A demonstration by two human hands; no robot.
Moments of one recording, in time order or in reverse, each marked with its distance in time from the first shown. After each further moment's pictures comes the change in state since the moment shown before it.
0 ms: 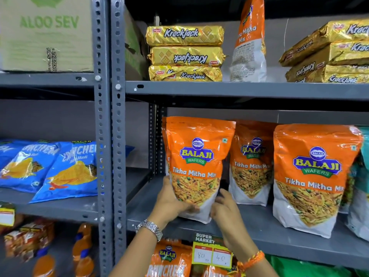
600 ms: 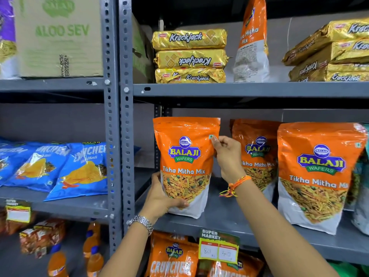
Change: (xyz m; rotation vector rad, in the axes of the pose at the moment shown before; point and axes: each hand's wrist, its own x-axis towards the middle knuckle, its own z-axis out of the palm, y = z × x) left_hand 0.002 -0.023 -0.041 -0.064 0.066 0.004; right_hand 0.071 -0.120 0.014 0.157 0.127 -0.326
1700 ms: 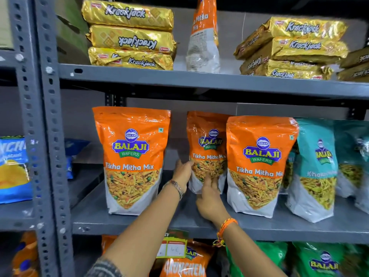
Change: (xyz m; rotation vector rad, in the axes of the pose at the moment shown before) left_hand 0.066 0.086 0.211 -0.364 -0.190 -0.343; right_hand -0.050 0.098 -0.121 -0.891 -0.241 0.191
